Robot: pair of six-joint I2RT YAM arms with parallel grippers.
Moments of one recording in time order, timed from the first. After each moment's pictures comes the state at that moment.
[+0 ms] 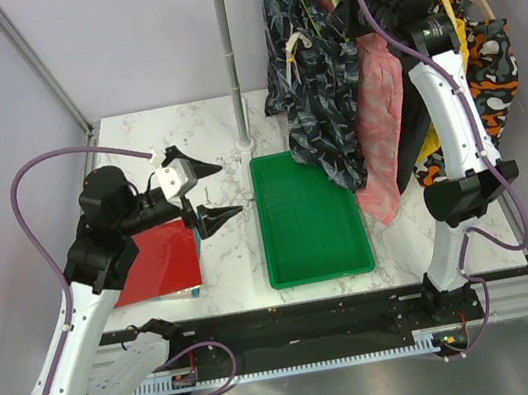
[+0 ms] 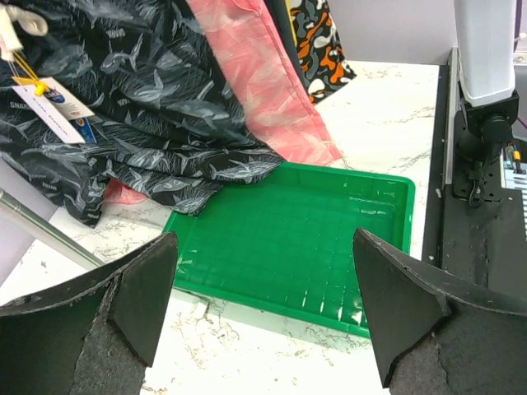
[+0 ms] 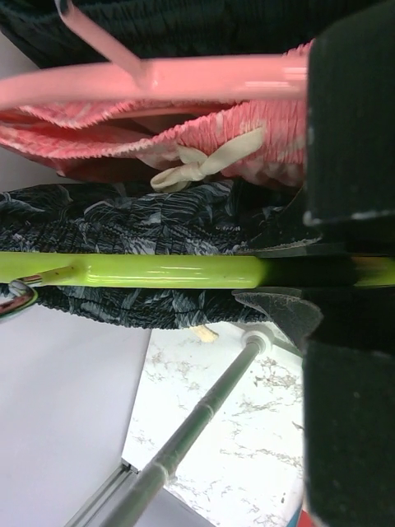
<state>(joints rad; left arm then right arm) -0.41 0.88 1.16 -0.43 0.81 0.32 0.18 1.90 2.43 -0.74 -0.18 0.11</state>
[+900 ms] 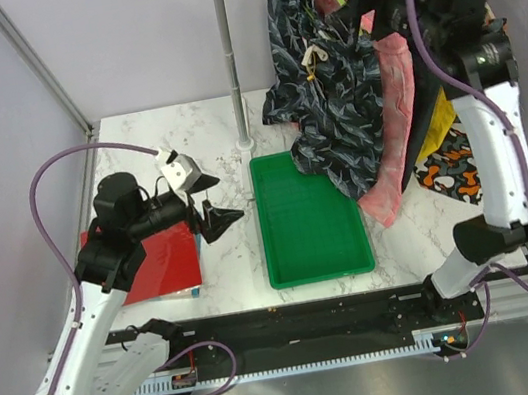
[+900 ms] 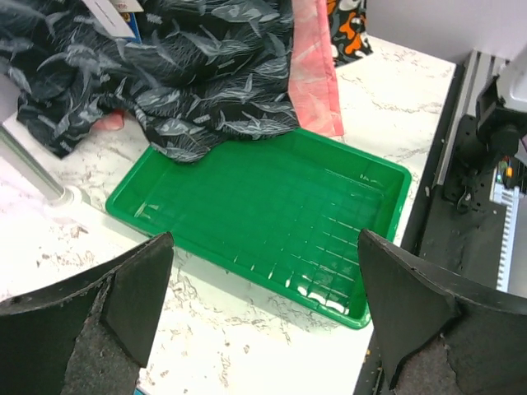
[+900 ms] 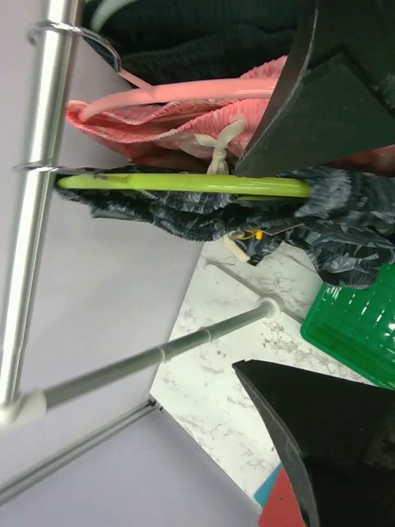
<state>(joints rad) -0.40 0.85 1.04 -0.43 0.71 0.19 0.18 1.63 2.26 -0.67 -0.28 0.09</state>
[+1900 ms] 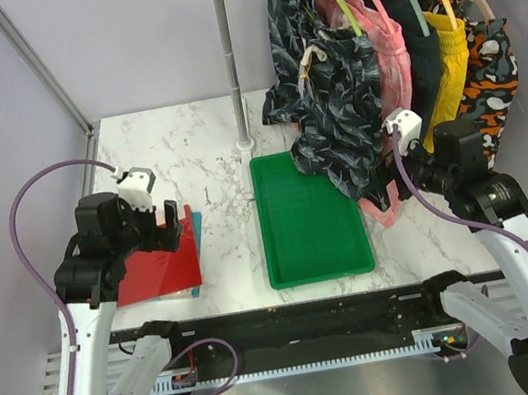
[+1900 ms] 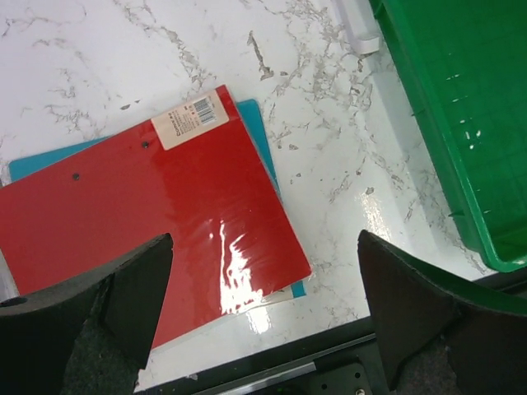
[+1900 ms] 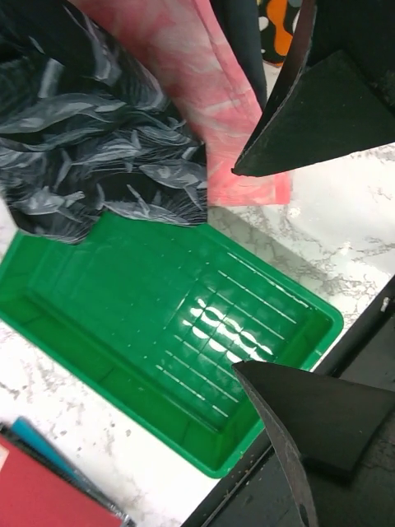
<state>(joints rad) -0.14 0.78 1.08 -0.95 0.15 0.13 0.18 0.82 1.09 -0.81 -0.42 -0.13</state>
